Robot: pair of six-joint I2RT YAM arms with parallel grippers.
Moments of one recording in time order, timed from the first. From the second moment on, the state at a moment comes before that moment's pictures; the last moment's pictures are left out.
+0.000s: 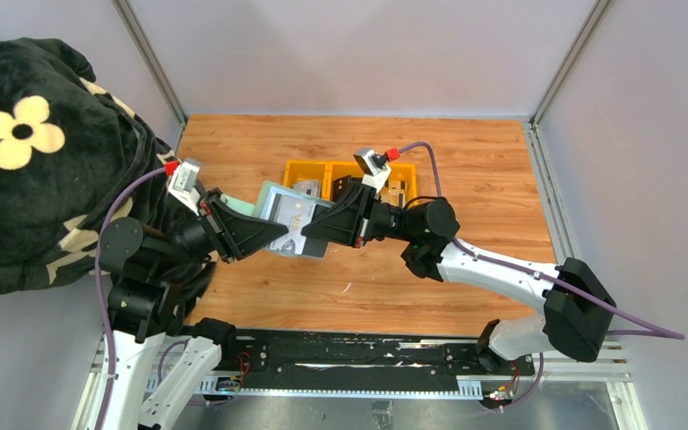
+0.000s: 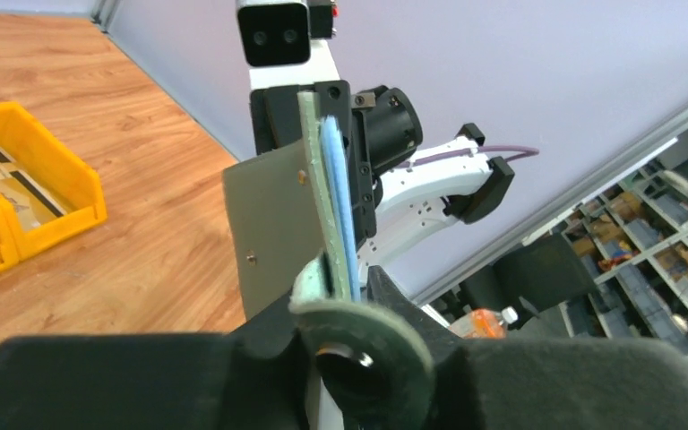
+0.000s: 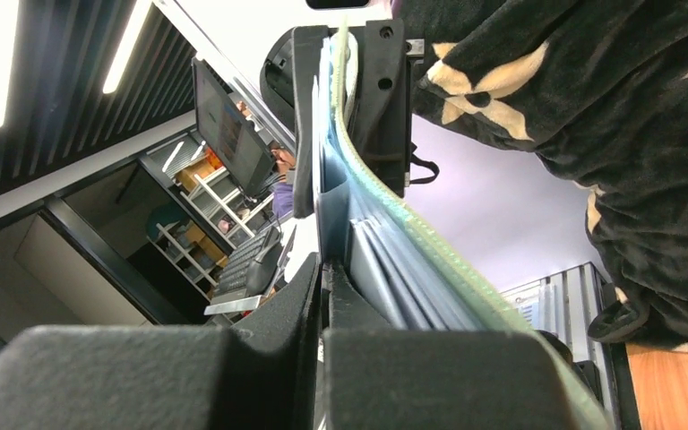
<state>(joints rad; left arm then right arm) -0.24 0.57 1.01 -0.20 0.87 -0.89 0.96 1.35 0.89 1.11 -0.61 1.19</state>
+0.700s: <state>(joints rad) -0.24 0.56 0.97 -0.21 0.94 -0.91 0.97 1.28 0.94 0.81 -0.63 1.00</state>
